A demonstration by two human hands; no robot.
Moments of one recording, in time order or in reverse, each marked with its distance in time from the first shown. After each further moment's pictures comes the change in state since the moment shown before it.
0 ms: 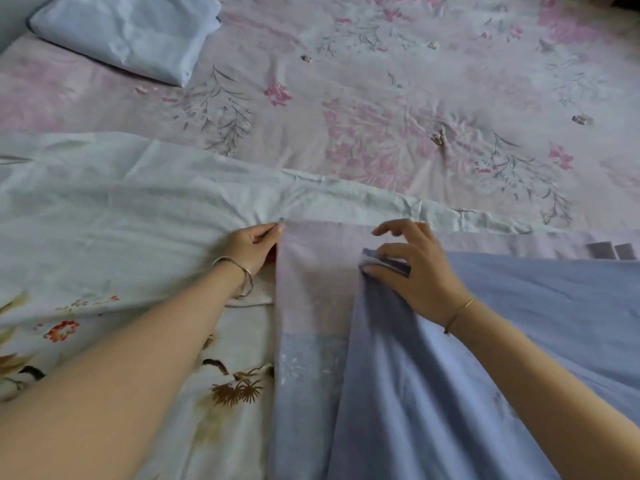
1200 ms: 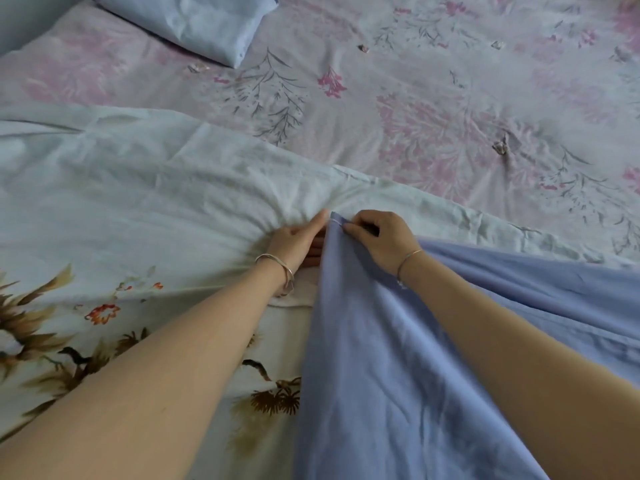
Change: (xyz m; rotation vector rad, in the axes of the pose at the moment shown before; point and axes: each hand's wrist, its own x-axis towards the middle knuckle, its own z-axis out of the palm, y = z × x) left_hand -0.001 0.014 -0.006 -0.343 -0.041 -0.244; right_hand 0.098 -0.025 0.083 0.136 -0.203 0.150
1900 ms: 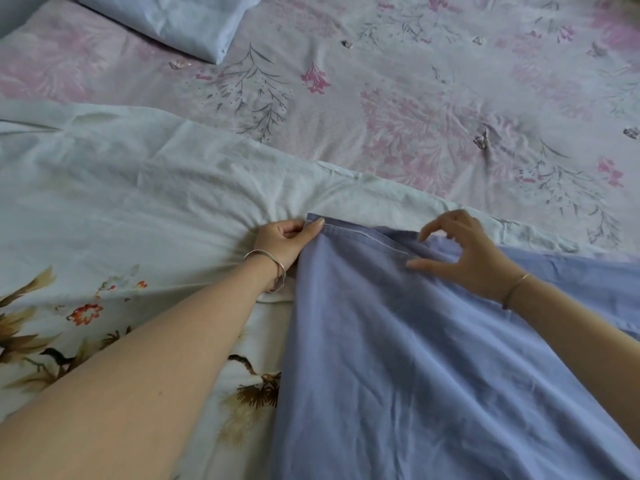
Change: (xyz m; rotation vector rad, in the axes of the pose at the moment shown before) left_hand 0.003 -0.012 0.002 0.103 0.008 0.118; right_hand -0.070 0.059 -0.088 -0.144 0.030 -0.021
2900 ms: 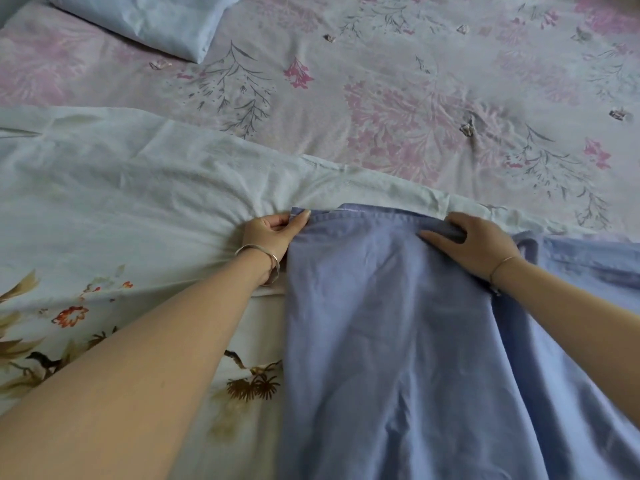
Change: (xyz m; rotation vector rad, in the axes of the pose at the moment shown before) left_hand 0.016 -0.009 0.007 0.016 0.122 0.010; right_hand 0.003 0.041 -0.004 -0.257 0.062 0.330
